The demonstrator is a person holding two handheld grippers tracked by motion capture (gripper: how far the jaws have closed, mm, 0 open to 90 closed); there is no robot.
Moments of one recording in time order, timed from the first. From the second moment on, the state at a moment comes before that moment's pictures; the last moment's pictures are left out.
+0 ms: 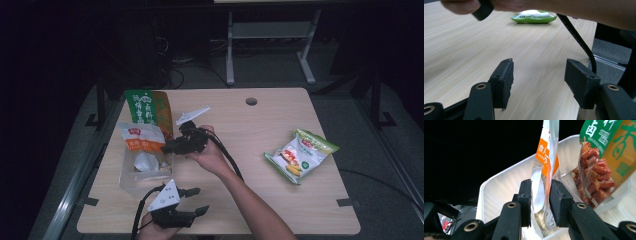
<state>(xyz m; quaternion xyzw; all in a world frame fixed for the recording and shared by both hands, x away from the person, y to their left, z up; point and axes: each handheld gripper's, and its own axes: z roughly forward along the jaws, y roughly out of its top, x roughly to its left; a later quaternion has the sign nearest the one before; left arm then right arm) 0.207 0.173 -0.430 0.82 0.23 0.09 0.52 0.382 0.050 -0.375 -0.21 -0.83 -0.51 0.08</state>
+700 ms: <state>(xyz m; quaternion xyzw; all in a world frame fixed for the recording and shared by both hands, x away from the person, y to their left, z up) 0.207 0.170 -0.431 0.82 0.22 0.09 0.52 0.368 -0.017 -0.374 -0.24 -0.82 -0.52 0.07</state>
